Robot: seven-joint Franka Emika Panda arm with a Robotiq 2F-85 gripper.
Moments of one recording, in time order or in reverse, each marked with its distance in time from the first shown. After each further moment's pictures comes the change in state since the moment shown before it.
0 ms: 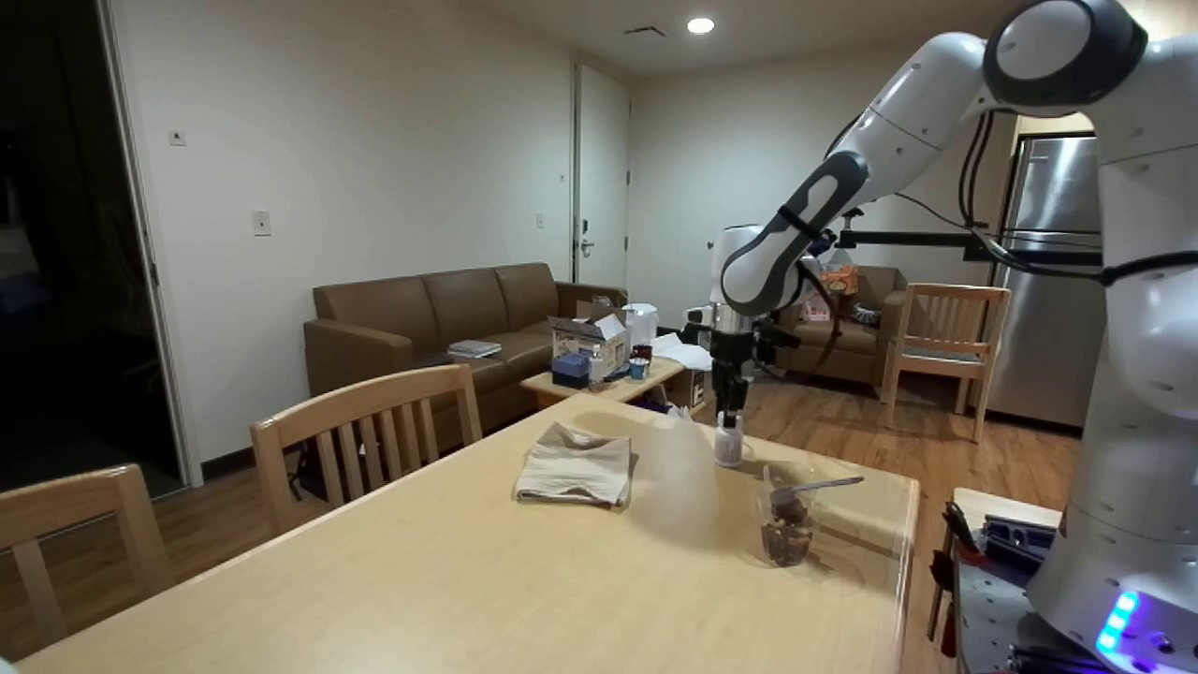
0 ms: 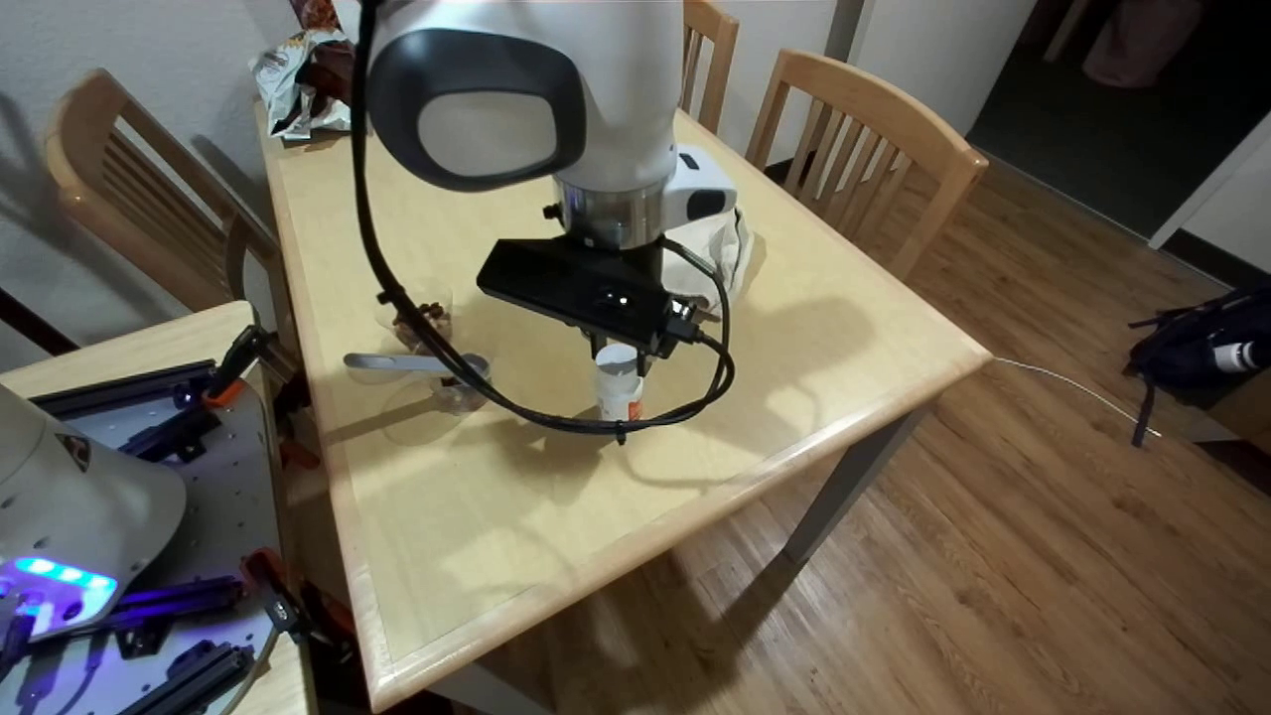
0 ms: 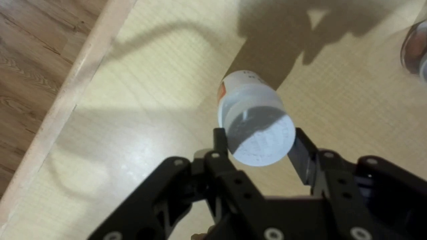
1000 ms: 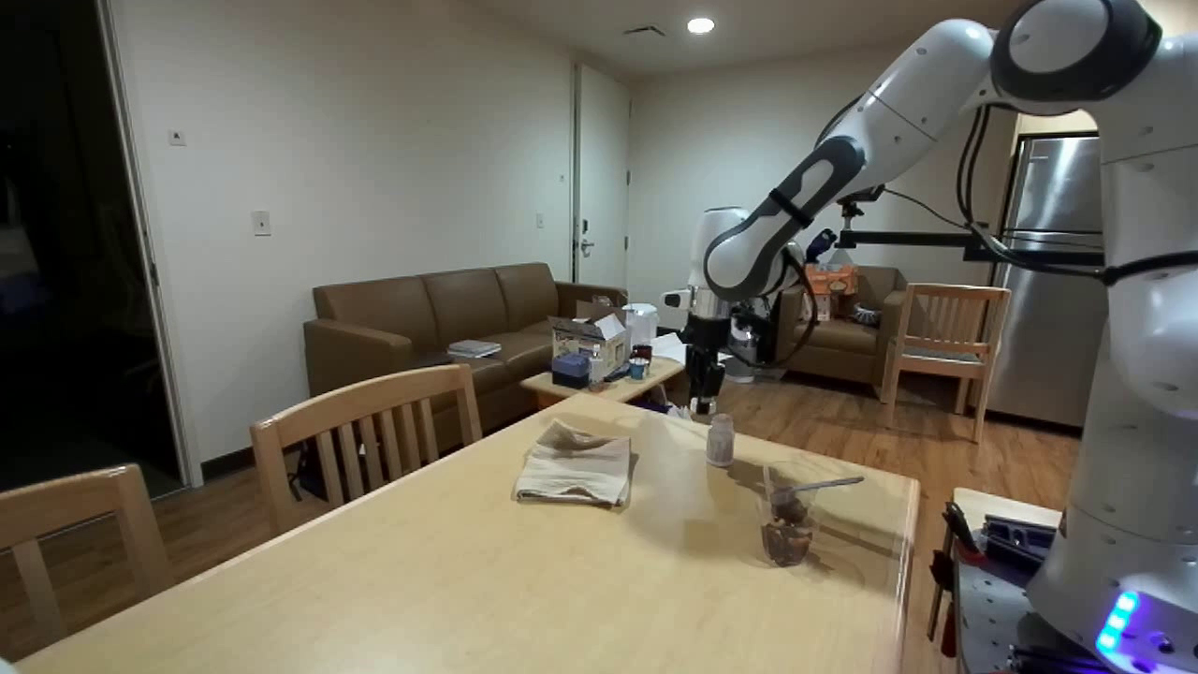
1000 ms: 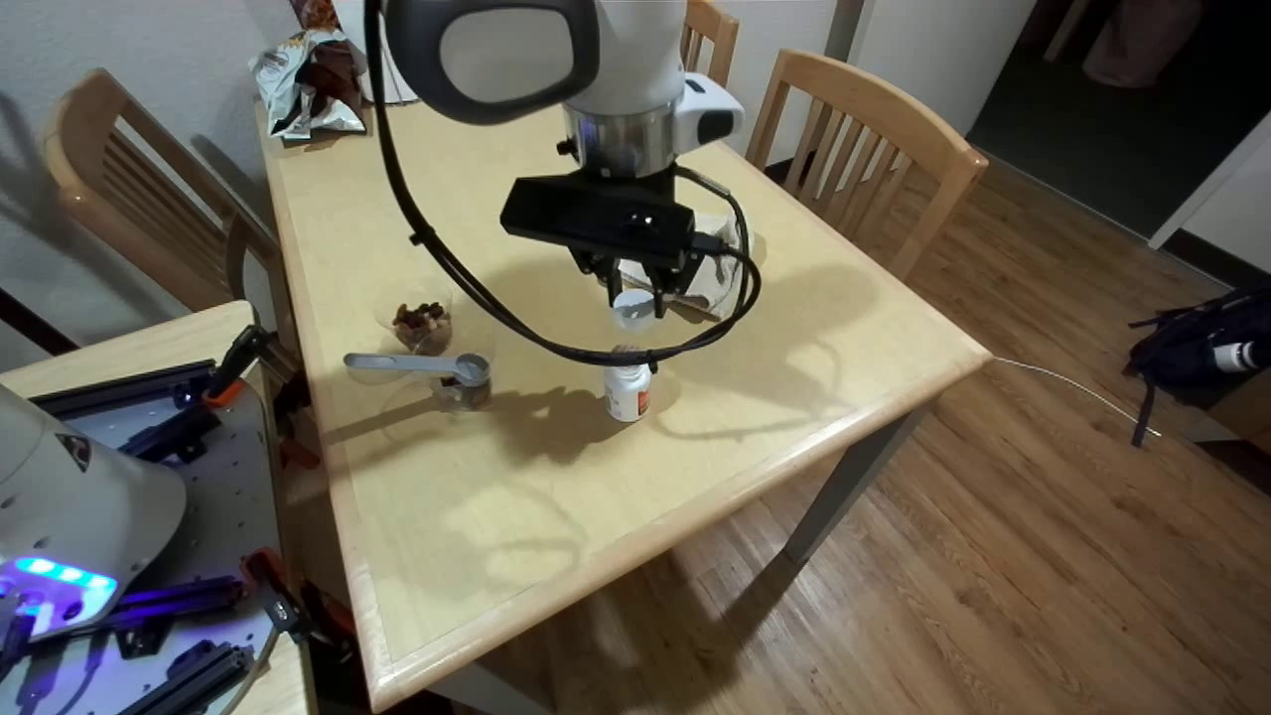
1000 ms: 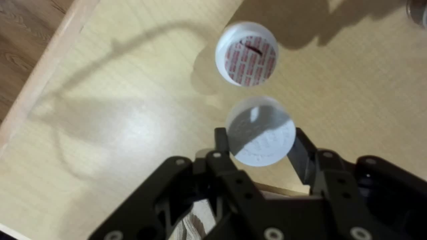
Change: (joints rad) arm 0.023 -0.011 0.056 0.065 -0.008 -0.015 0.000
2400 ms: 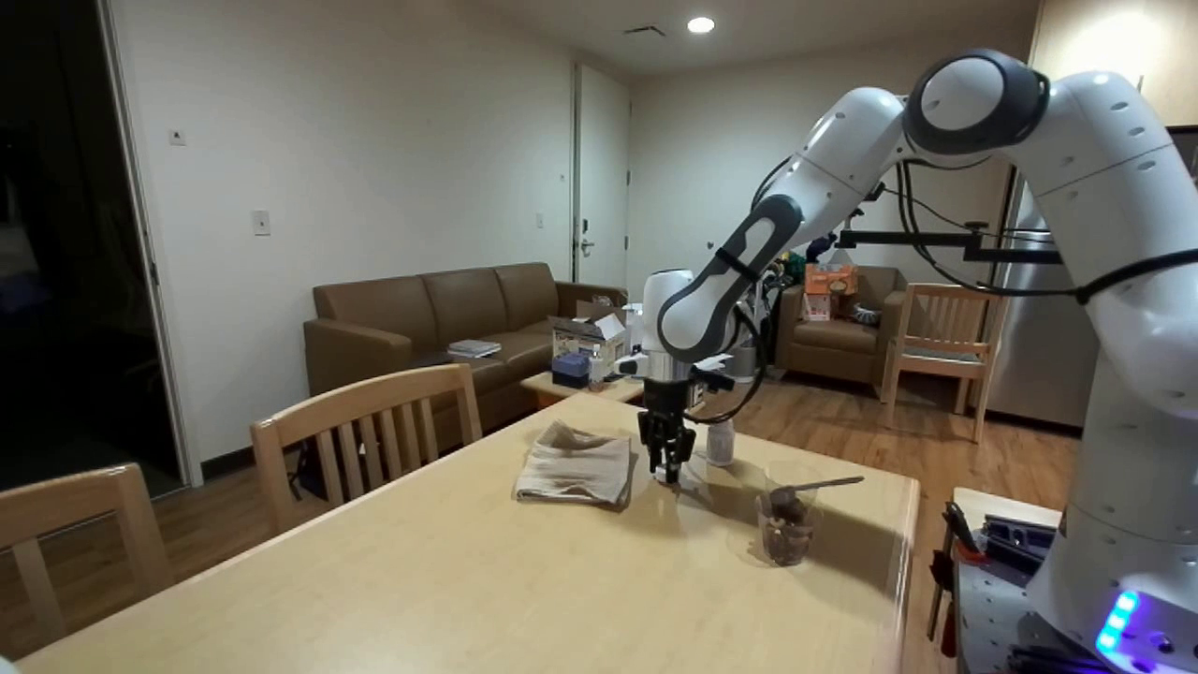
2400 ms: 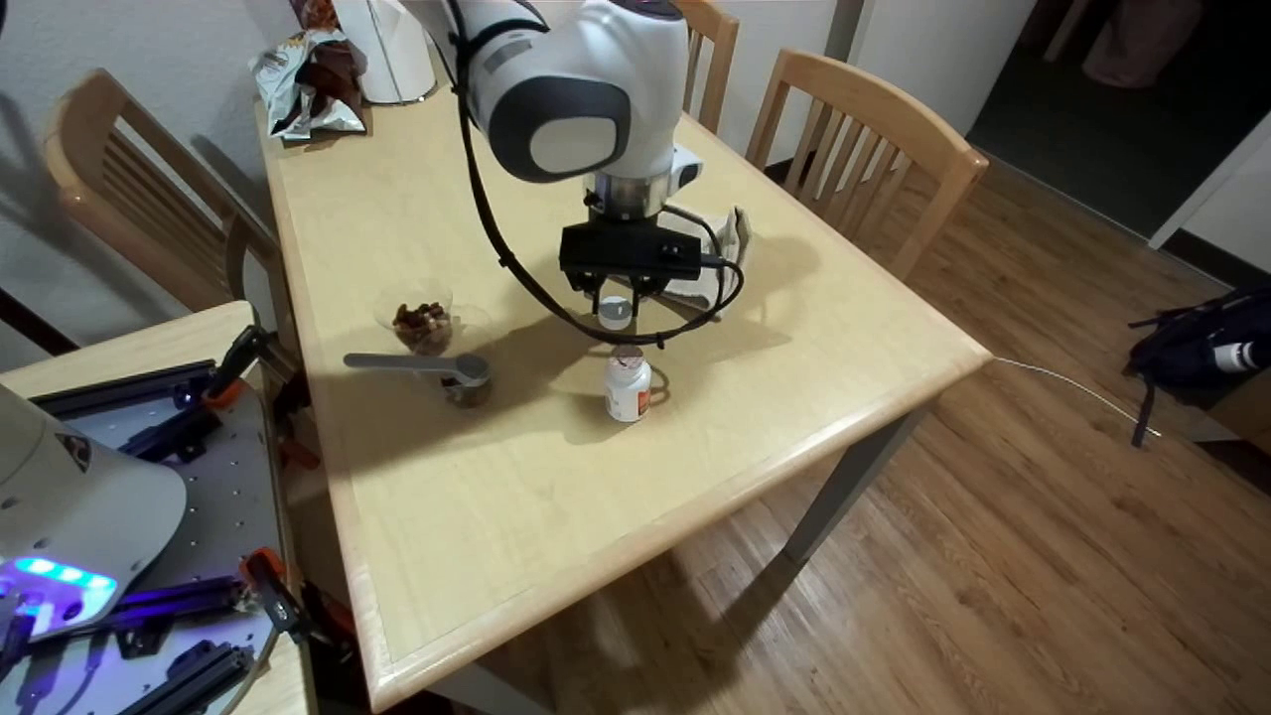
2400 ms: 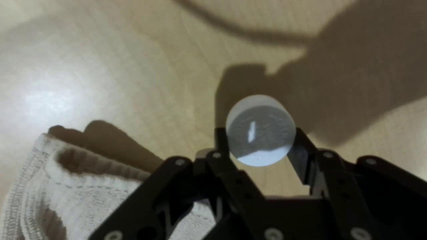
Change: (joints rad) arm -0.010 0.296 0.158 0.166 0.009 0.002 -0.222
